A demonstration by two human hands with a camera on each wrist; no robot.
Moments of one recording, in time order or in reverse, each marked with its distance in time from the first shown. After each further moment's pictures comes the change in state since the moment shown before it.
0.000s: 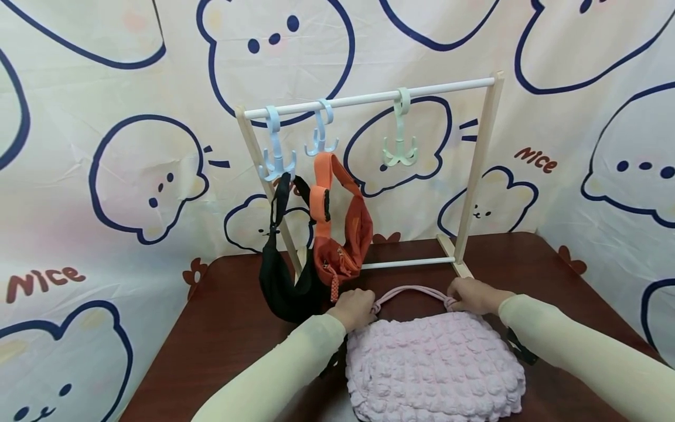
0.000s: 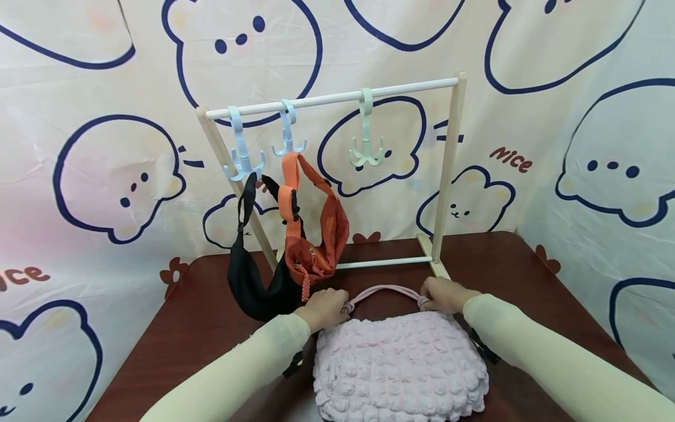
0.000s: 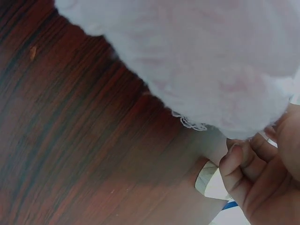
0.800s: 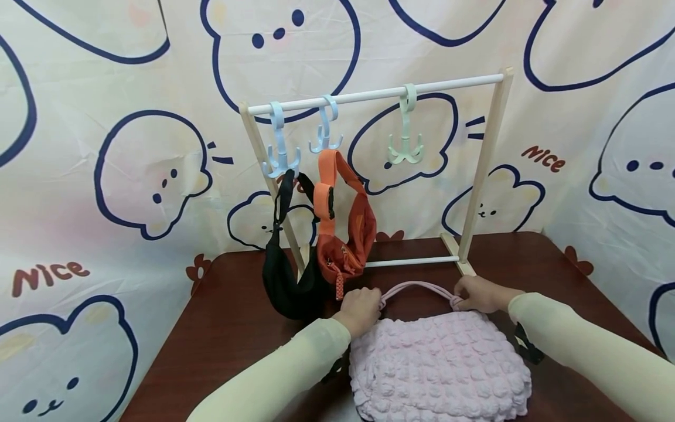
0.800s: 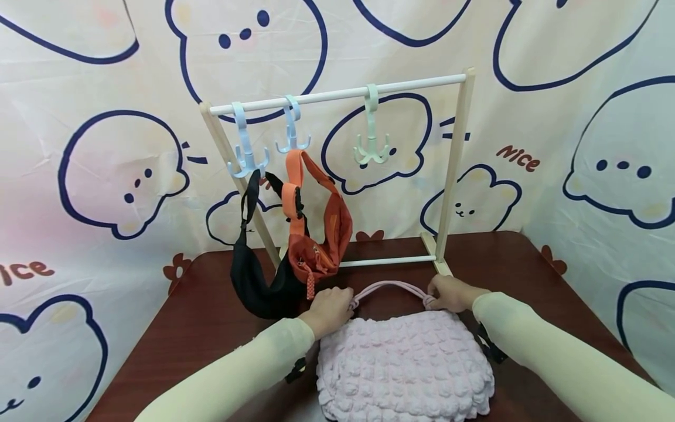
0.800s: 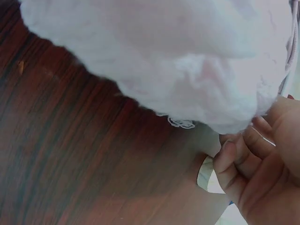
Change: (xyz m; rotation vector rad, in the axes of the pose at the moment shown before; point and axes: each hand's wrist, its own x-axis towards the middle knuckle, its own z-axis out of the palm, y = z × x) left_hand -0.006 0.010 0.005 0.110 0.183 -0.013; right_hand 0.002 0.011 -0.001 0.096 -0.019 -0.020
